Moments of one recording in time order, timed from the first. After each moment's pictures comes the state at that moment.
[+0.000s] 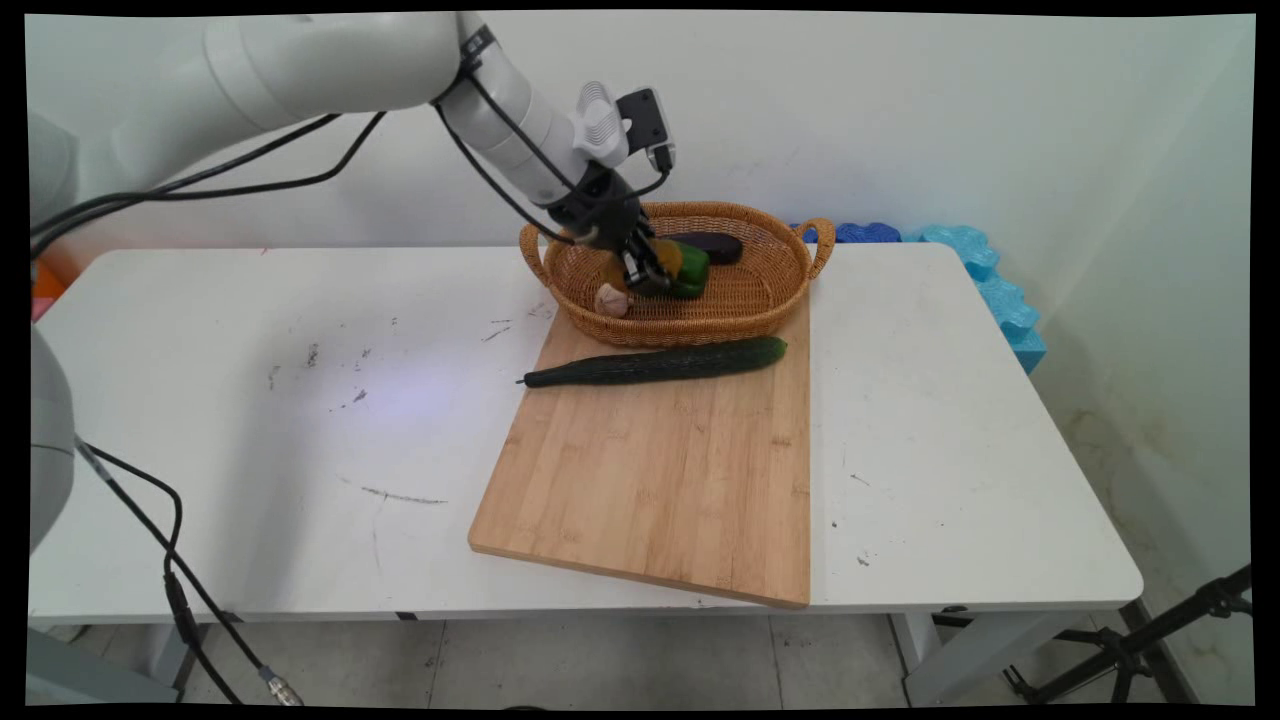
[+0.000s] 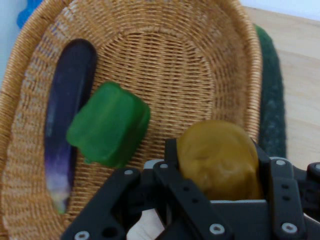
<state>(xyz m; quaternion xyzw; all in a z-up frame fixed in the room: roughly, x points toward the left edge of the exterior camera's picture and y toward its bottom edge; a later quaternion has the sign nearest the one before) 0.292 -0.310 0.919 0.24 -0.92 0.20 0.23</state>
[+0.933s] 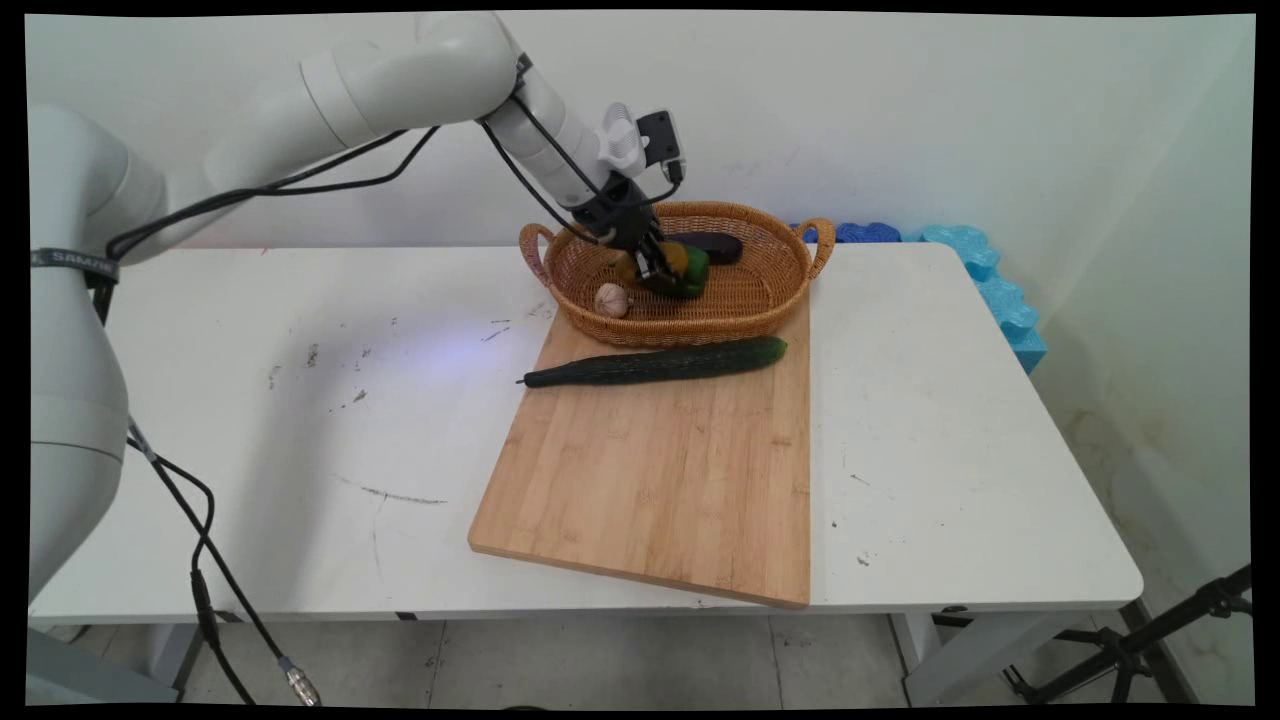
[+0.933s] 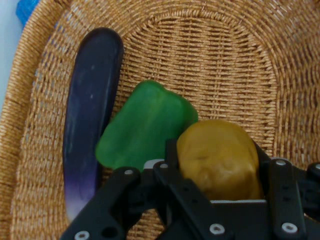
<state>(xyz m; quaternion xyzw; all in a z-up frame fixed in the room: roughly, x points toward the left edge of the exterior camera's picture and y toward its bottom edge) 0.302 -0.380 0.871 0.23 -0.93 0.18 0.22</state>
